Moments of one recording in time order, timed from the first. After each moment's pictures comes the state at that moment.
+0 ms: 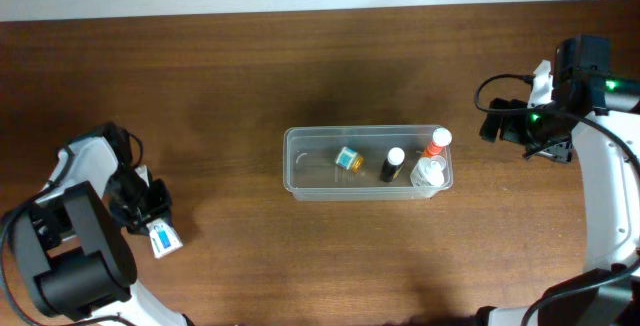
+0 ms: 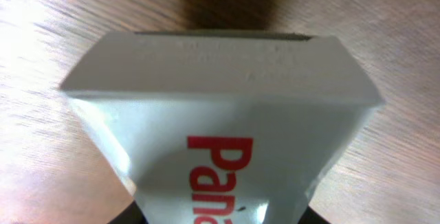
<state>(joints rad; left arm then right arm) 0.35 1.91 1.18 -1.14 0.00 -0.12 -0.23 1.58 1.50 -1.25 -0.12 0.10</state>
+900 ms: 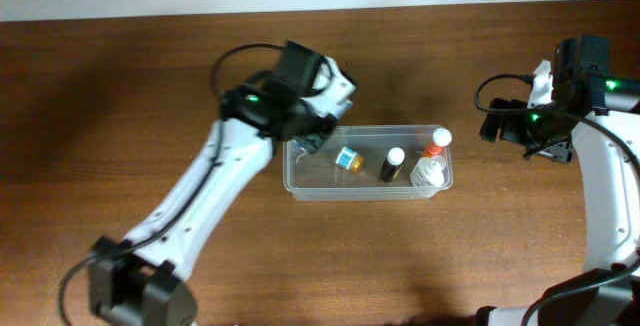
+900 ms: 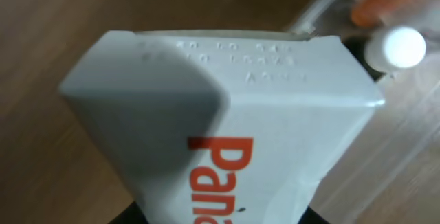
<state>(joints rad) -0.54 1.75 1.58 -0.87 0.07 0.31 -0.23 1.58 1.50 -1.25 -0.12 0.10</state>
